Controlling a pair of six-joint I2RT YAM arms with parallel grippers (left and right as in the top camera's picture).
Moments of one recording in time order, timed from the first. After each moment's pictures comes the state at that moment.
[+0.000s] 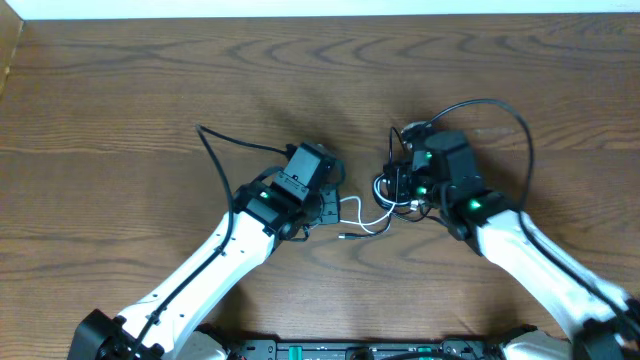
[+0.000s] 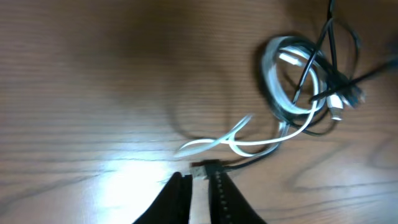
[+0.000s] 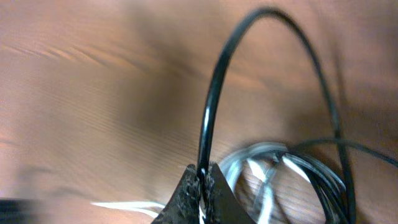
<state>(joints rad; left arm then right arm) -0.62 1.40 0.96 -0.66 0.07 -0.65 0.42 1.38 0.75 -0.06 -0.28 0.40</state>
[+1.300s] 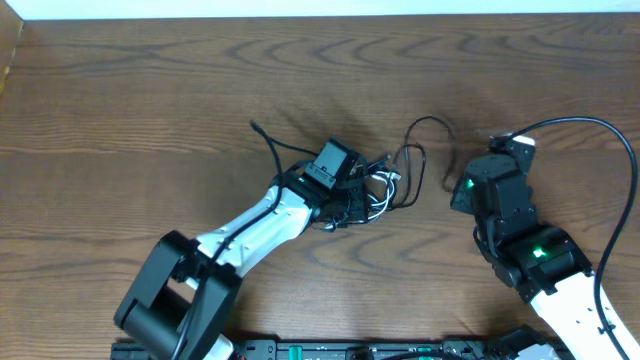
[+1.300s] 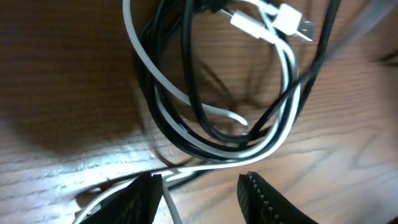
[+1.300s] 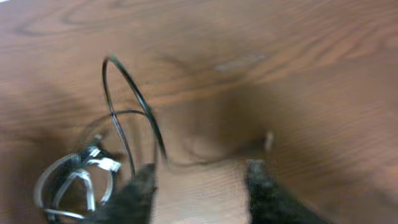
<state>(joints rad) -0.63 1.71 0.96 -0.38 0.29 -0.70 0.42 1.01 0.81 -0.63 0.45 0.56</state>
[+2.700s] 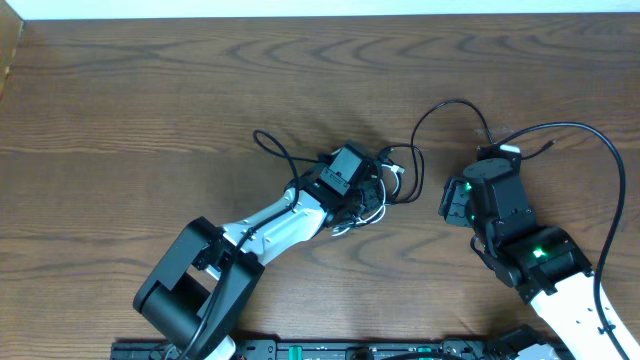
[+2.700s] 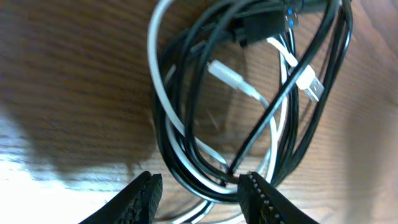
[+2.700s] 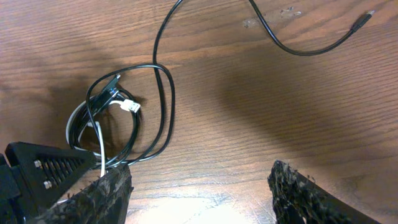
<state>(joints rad) -0.69 1.78 0.96 -0.21 0.17 -1.09 0.42 1.01 0.81 -0.69 0.28 0.55</state>
